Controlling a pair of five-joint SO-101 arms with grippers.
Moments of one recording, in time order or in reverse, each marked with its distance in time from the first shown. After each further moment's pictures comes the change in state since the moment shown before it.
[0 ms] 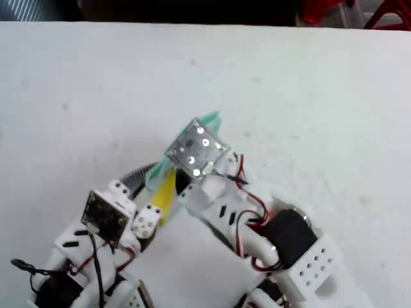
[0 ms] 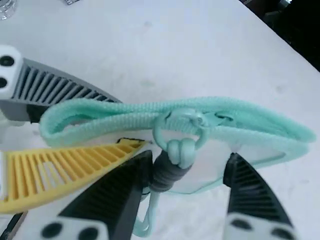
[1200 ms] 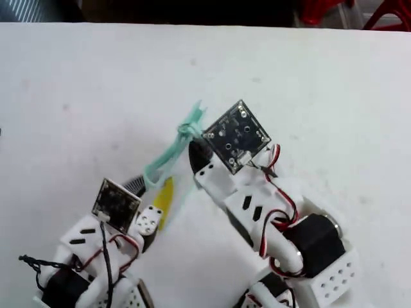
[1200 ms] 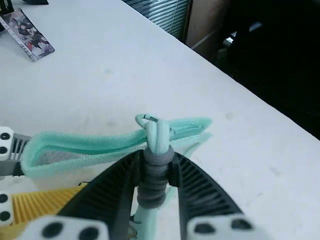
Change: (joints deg) left arm -3.6 -0.1 2.4 7.2 2.4; right arm 8.1 -0.9 -11.1 0.9 0.1
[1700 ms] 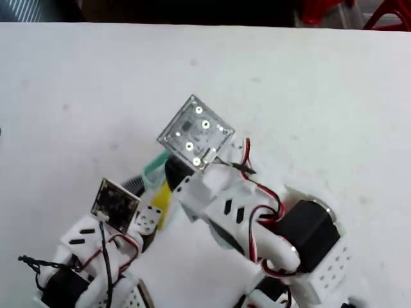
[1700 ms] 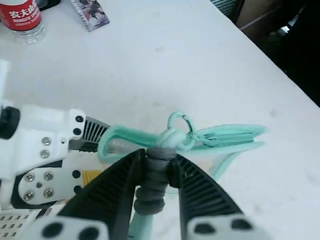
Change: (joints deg) left arm -0.2 0.0 0.1 0.0 0.0; right arm -12.1 13.2 -20.4 16.9 0.2
